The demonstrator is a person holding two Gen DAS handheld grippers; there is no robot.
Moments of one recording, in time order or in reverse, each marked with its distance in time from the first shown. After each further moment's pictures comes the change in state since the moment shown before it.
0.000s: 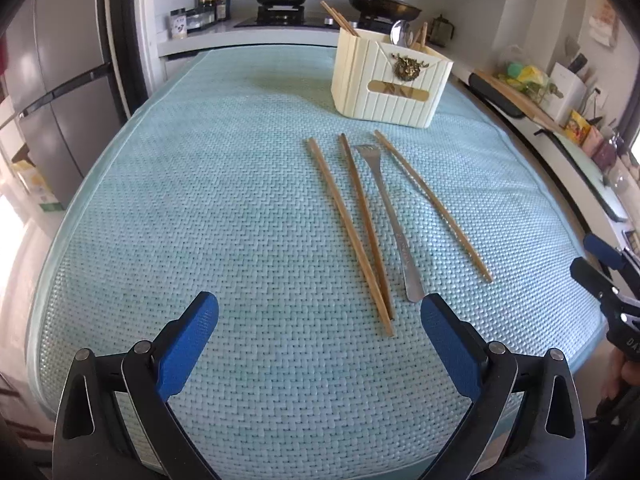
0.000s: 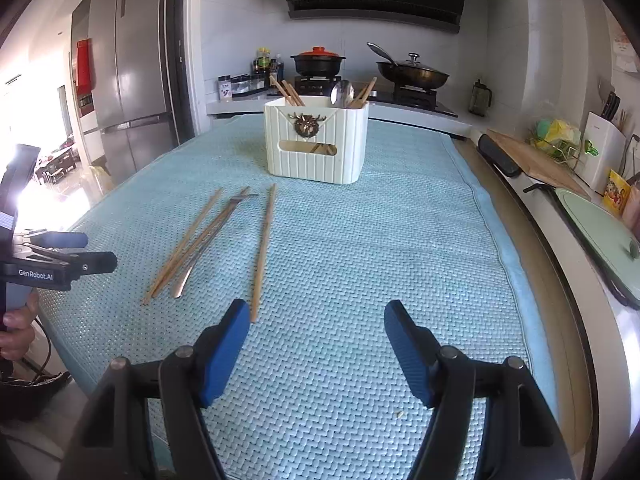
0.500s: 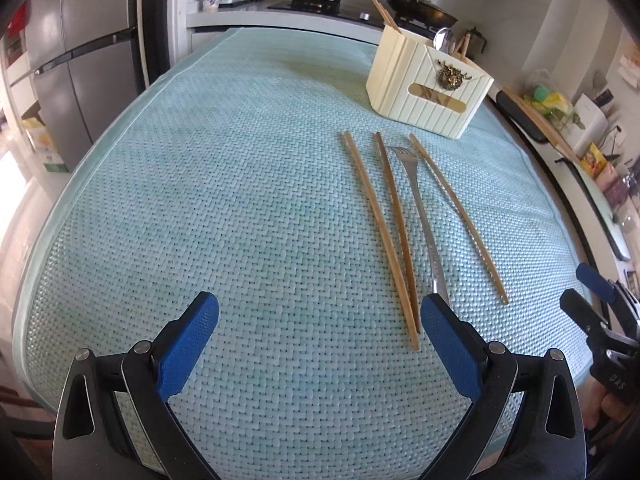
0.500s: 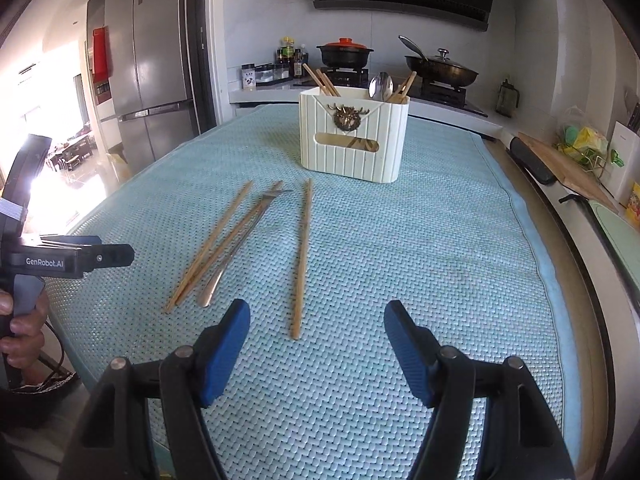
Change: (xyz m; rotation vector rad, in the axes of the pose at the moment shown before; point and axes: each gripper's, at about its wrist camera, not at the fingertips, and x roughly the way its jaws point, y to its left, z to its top) left arm 0.016 0.023 0.004 -0.111 0.038 0.028; right arm 0.025 0.026 0.007 -0.028 0.044 0.042
